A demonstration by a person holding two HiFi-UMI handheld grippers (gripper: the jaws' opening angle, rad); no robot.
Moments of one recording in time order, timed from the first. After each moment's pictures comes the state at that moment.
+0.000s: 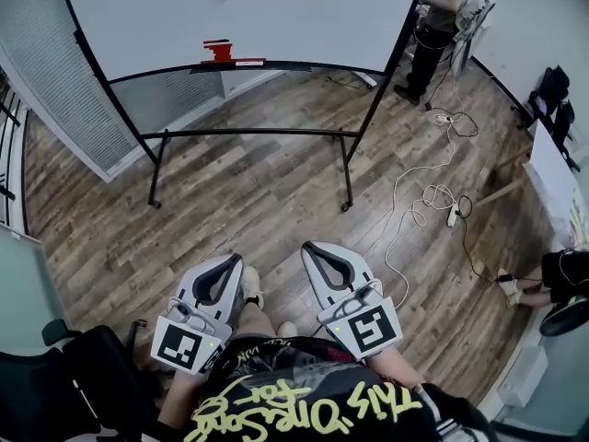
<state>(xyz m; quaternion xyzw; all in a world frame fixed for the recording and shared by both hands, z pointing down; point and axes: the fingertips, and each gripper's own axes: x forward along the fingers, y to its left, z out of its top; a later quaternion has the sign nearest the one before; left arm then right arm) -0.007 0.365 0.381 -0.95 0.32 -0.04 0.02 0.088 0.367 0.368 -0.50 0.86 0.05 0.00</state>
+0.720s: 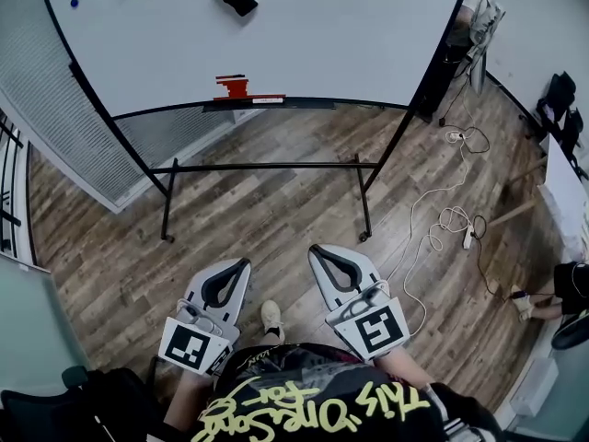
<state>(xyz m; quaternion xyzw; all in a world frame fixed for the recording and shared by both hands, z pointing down) -0.027 0.223 0.369 -0.95 0.31 -0.04 0.02 0.067 0.227 0.352 -0.50 0.86 0.06 -0.01</state>
